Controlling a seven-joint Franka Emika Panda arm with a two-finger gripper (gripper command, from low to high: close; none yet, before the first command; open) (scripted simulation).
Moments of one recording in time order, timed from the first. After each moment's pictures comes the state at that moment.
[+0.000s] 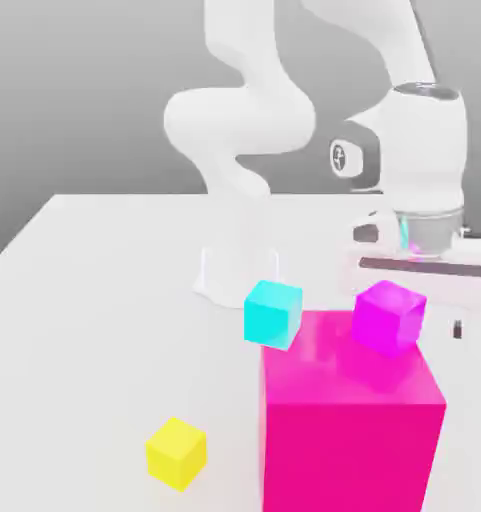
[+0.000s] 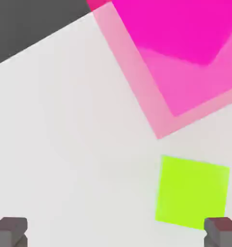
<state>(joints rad) -0.02 -0.03 0.53 -2.79 0.02 2.83 1.87</state>
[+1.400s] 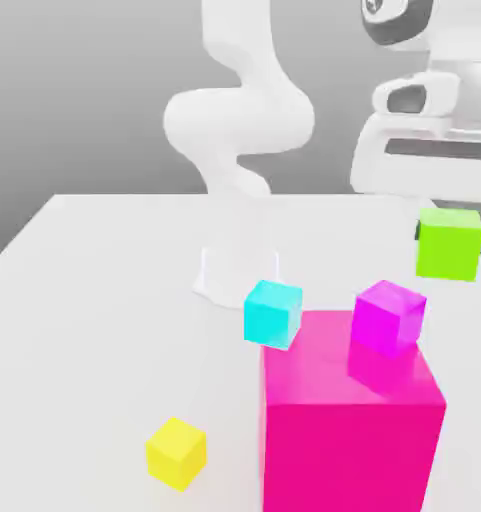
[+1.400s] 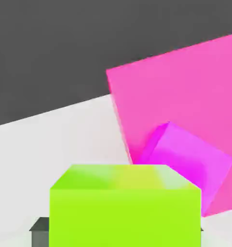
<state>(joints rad) 0.15 -0.28 0.24 -2.30 0.06 2.05 1.42</state>
